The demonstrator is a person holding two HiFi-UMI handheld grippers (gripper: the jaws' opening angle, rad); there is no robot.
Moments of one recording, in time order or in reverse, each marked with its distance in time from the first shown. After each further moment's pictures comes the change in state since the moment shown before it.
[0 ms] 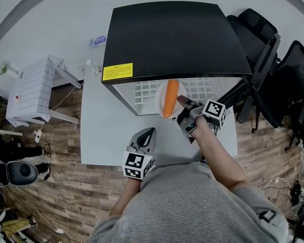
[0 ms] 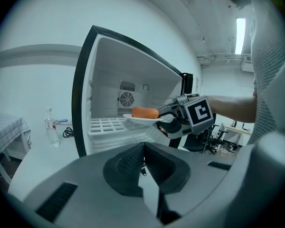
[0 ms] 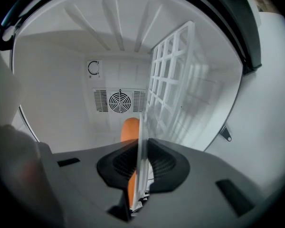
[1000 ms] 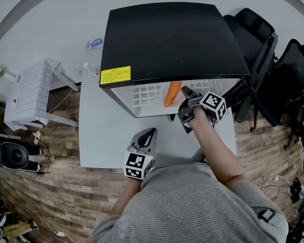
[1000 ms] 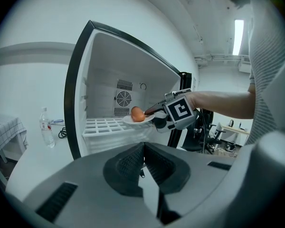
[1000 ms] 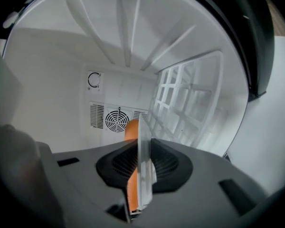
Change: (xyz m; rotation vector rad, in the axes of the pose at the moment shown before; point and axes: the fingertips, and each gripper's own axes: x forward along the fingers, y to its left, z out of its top) left arm 0.012 -0.003 0.004 0.015 -0.012 -0.032; right arm 0.011 0.001 0.056 -0.081 -0.199 -0.081
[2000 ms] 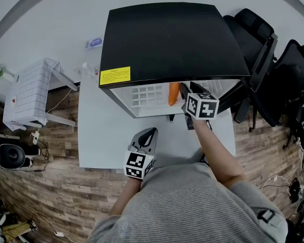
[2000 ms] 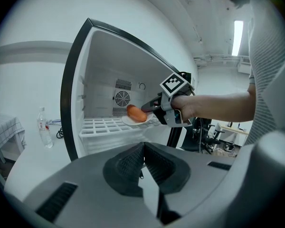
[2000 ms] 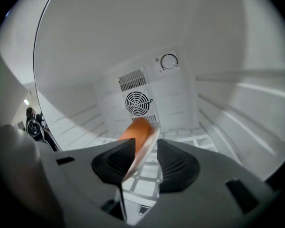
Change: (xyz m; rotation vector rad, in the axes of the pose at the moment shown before) left arm 0.005 -0.002 0.002 0.001 -0.005 -0.015; right arm 0.003 0.037 0.016 -1.113 0.040 -0.179
